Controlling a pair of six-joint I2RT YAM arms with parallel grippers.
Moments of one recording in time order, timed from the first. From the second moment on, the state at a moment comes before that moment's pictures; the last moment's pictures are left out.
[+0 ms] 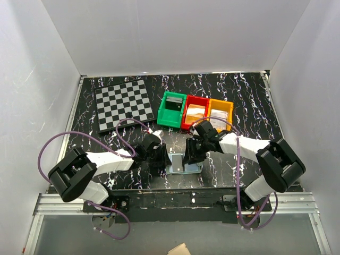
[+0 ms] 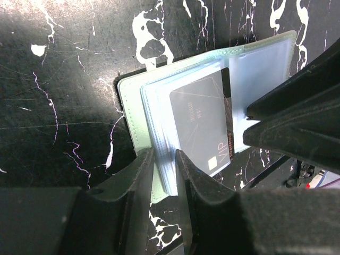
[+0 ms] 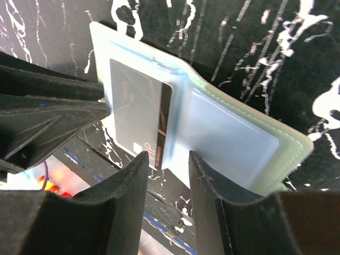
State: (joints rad) left arm -0.83 1.43 0.55 0.04 0.11 -0.81; right arm 0.71 1.51 0.76 -0.33 -0.43 0.63
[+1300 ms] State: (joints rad) left arm -0.83 1.42 0.55 0.12 0.17 -0.80; right arm 0.67 1.51 0.72 -0.22 -0.48 0.69
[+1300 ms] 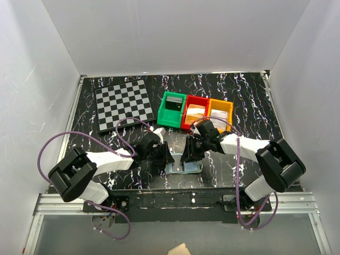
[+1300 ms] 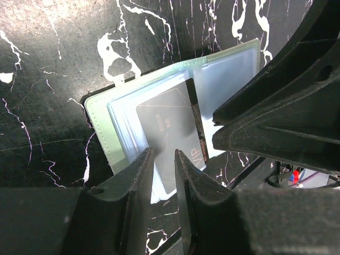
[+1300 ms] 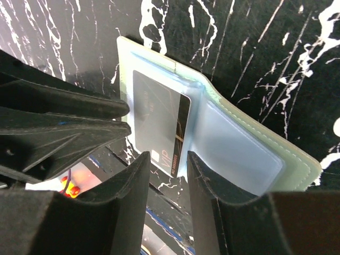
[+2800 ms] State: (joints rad) left arm -0.82 1.46 0.53 0.20 0.17 -0.83; right arm 0.65 1.54 0.64 -0.04 -0.59 0.76
